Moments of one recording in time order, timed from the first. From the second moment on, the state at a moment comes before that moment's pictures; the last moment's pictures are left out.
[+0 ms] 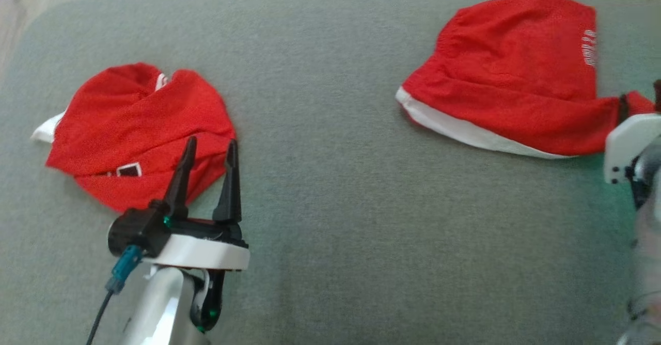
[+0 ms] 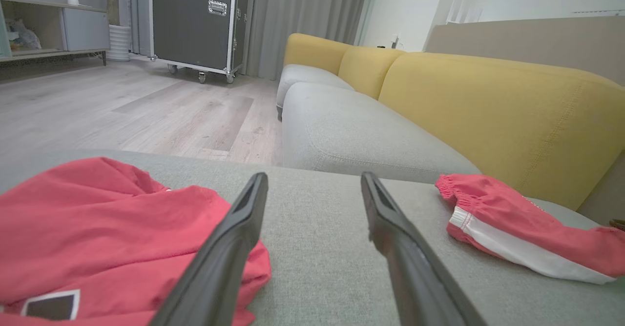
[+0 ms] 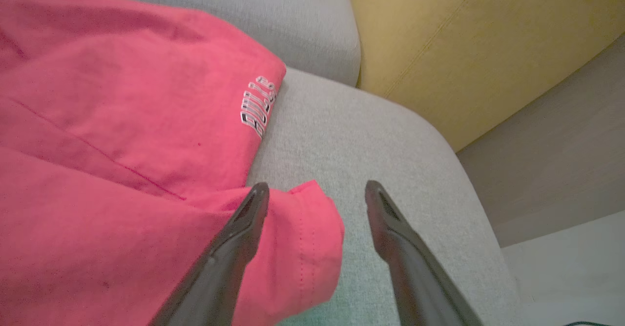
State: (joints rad) left arm -0.23 0.05 -0.20 0.29 -0.30 -0.13 -0.25; right arm -0.69 -0.19 -0.48 0.87 -0.61 0.13 0.07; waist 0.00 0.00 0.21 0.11
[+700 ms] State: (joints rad) left arm -0.19 0.05 -0.17 0.23 -0.30 -0.13 -0.25; right arm -0.38 -0.06 -0.12 0.52 0.00 0.13 -0.25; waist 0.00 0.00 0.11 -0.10
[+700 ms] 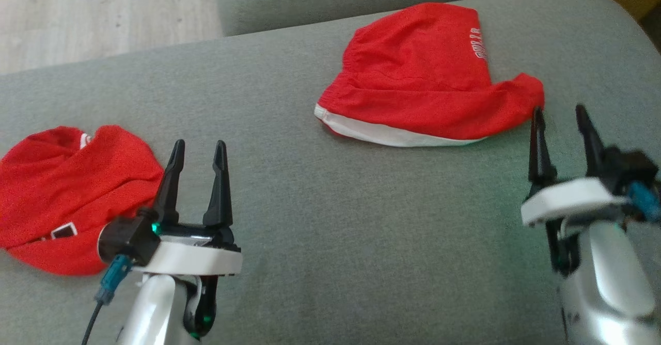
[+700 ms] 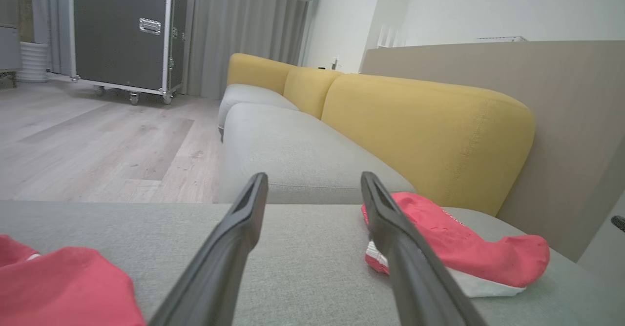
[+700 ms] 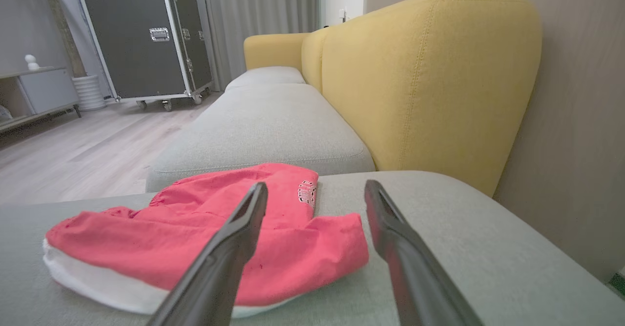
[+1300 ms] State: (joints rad) left arm -0.44 0.14 -0.39 0.46 -0.28 -0.13 -0.14; right arm -0.28 -0.05 -0.05 0.33 0.09 0.13 -0.25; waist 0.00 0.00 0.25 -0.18
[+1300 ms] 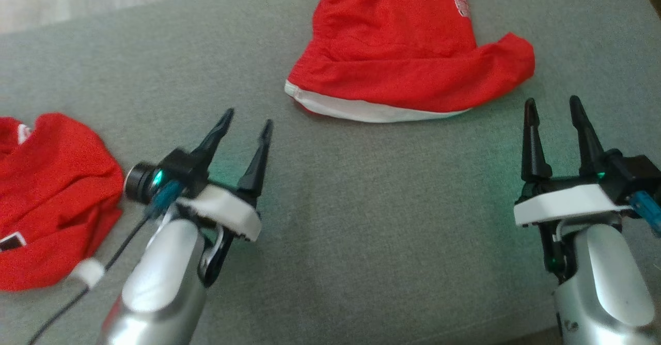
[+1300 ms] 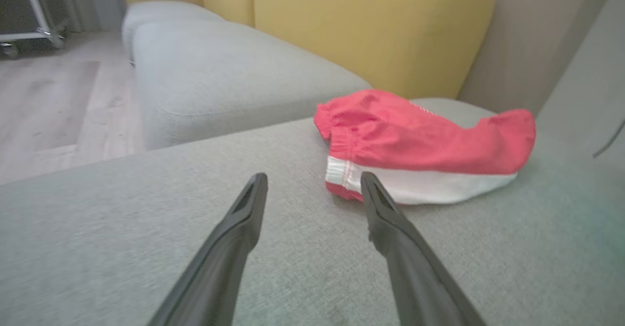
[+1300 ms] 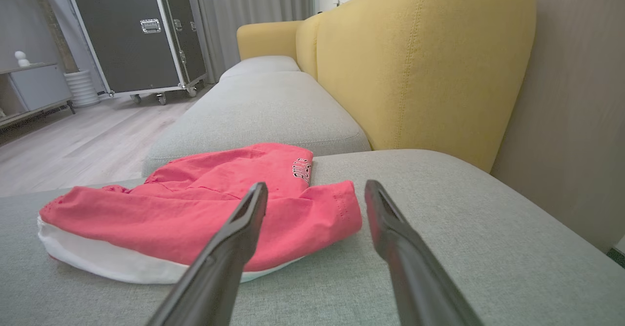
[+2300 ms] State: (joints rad) left arm -0.83 0.22 -0.72 0.78 -0.52 -0.13 -0.18; right arm -0.34 -0.05 -0.05 0.31 0.12 0.13 -0.25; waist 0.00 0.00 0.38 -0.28
